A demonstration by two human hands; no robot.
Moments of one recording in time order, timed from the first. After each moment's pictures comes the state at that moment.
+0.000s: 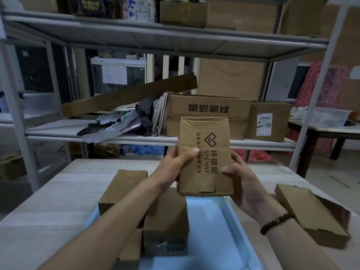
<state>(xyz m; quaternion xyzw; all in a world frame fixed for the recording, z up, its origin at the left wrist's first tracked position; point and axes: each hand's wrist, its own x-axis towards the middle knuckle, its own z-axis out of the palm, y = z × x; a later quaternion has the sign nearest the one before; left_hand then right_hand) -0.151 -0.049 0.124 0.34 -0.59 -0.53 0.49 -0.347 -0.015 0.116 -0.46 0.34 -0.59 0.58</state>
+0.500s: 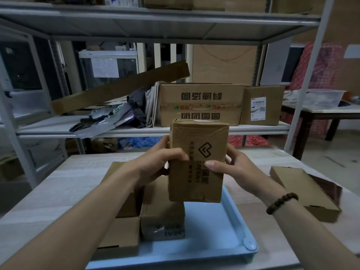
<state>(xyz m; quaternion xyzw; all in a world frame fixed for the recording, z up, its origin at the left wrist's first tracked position) -0.131 -0.039 0.133 0.38 -0.64 -0.56 0.36 -0.367 -0.008 0.117 -0.68 0.43 -0.45 0.39</state>
